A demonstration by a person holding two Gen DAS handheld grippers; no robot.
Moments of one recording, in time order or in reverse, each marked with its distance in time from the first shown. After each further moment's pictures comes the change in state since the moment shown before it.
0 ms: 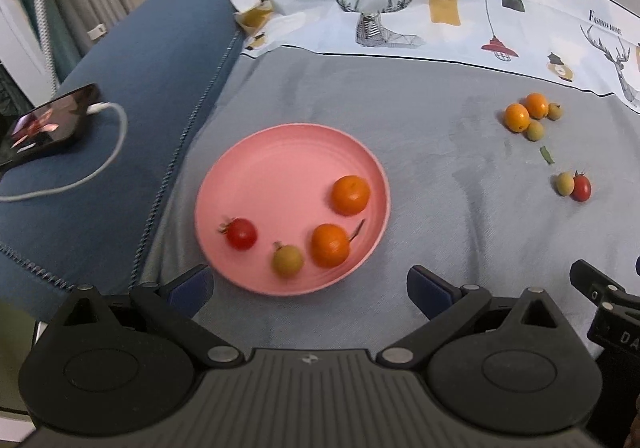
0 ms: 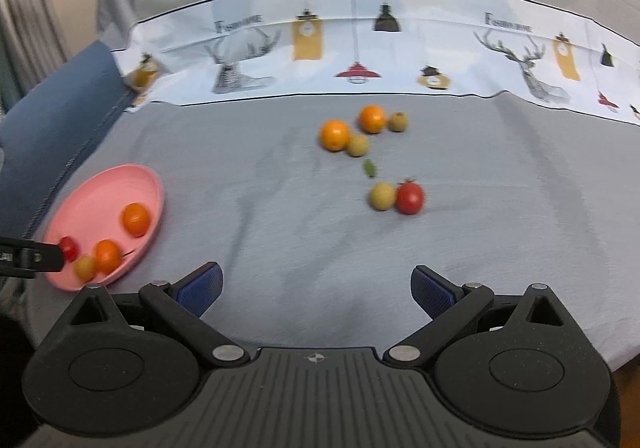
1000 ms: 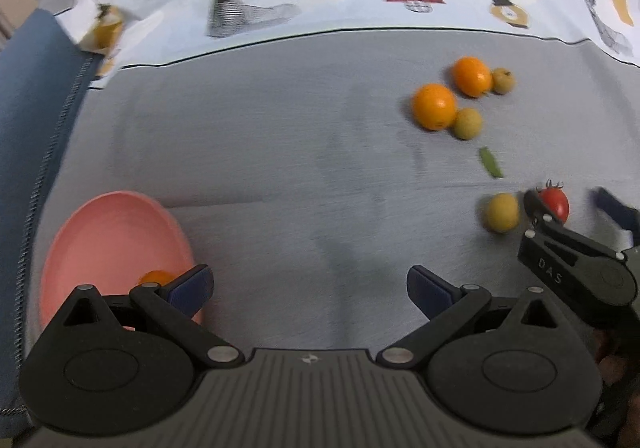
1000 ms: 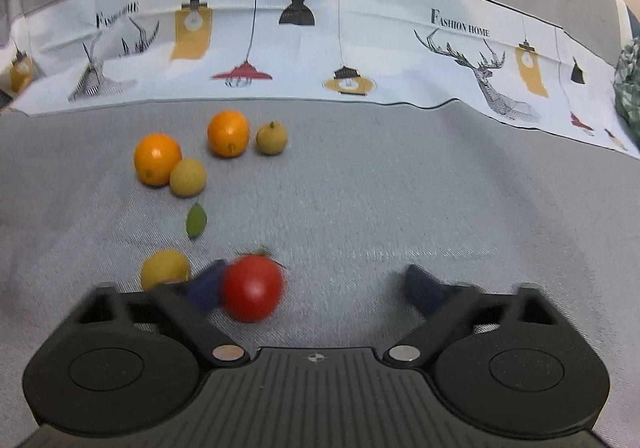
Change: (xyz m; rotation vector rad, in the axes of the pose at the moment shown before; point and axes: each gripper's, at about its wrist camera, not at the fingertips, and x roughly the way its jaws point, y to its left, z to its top) left arm 0.103 -0.154 0.078 0.181 0.105 -0.087; right arm 0.151 -0.093 0.032 -0.028 -0.110 -0.190
